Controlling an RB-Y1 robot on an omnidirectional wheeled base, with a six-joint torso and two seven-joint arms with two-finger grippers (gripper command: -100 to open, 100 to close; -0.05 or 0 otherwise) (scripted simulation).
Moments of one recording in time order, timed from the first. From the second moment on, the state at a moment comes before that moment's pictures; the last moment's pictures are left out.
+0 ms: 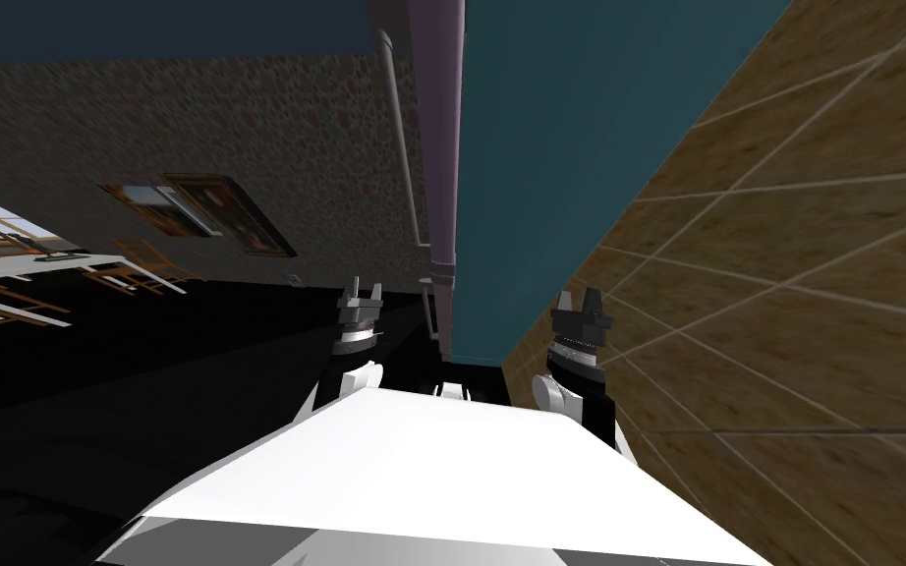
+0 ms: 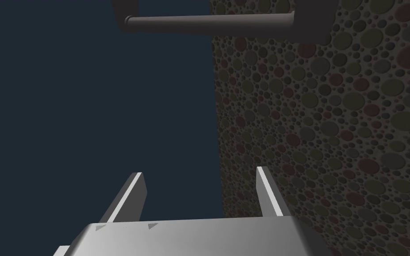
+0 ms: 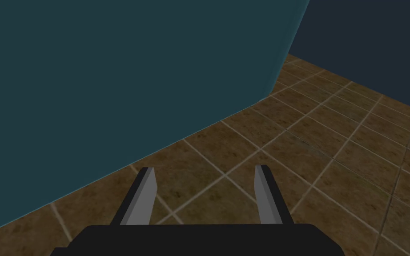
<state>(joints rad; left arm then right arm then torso) 0.55 0.03 0.02 -2.26 0.09 -0.57 0.08 0.49 0.00 -0.07 -2.26 -0.08 -0.59 0.06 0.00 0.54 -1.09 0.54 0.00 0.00</state>
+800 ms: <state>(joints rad) 0.55 0.03 0.02 -2.26 0.09 -0.57 0.08 0.56 -0.16 -0.16 -2.26 0.03 -0.54 0.08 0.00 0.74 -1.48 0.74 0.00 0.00</state>
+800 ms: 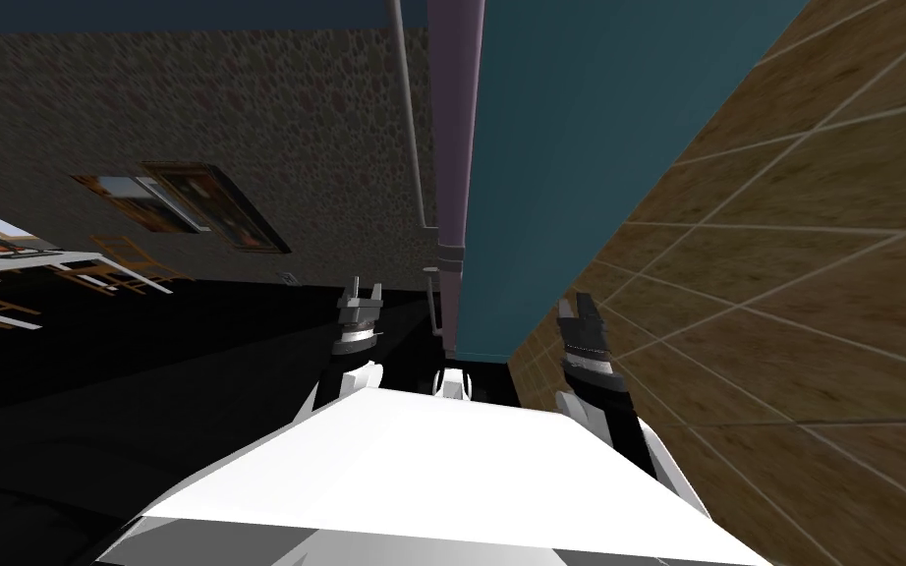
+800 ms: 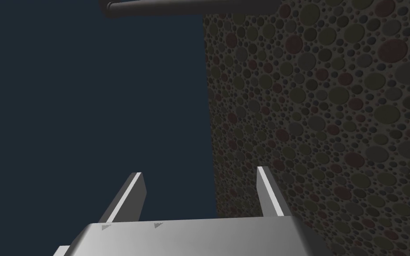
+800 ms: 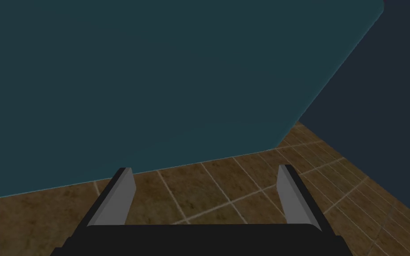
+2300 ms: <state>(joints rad) 0.55 0.03 0.02 -2.26 0.09 -0.57 0.08 0.83 -0.40 -0.50 -2.28 0.43 -0.32 0.15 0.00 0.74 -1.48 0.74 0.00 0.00</state>
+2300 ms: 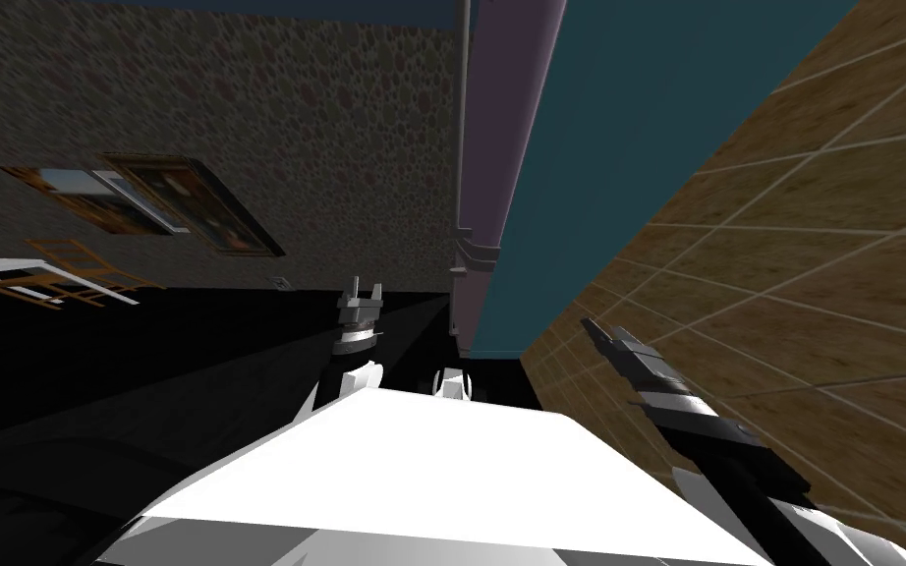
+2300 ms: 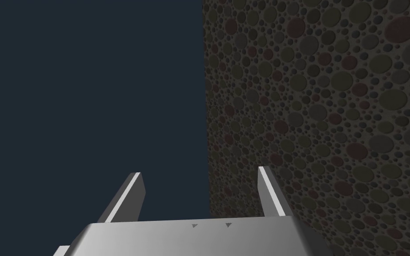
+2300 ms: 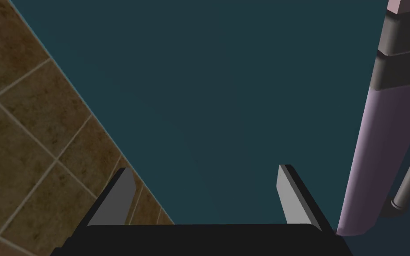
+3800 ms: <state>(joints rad) 0.55 0.03 0.02 -2.26 0.09 -0.57 0.08 1.08 -0.62 -0.85 -2.33 0.82 -0.14 0.20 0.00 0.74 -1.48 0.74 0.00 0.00</state>
